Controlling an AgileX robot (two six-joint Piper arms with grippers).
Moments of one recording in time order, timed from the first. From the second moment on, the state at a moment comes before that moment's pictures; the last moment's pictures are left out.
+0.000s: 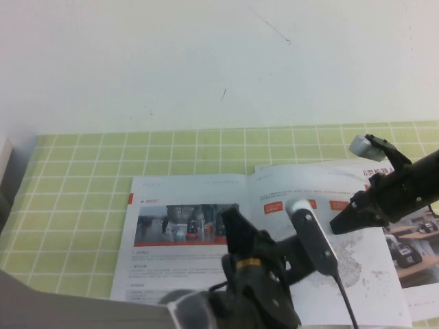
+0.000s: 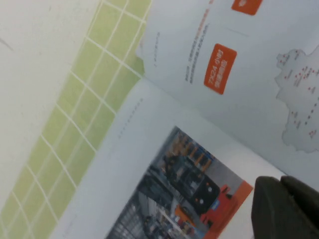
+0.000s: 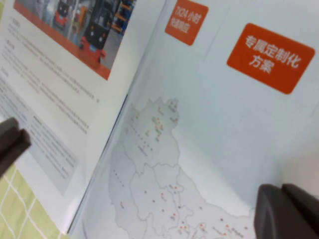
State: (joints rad) right arm 0.03 2.08 -1.24 0.97 1.01 -1.01; left arm -1.09 1.87 -1.01 -1.62 -0.73 1.93
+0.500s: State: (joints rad) right arm 0.03 2.08 -1.24 0.88 1.01 -0.96; left arm -0.80 1.74 -1.00 -1.75 -0.43 1.82
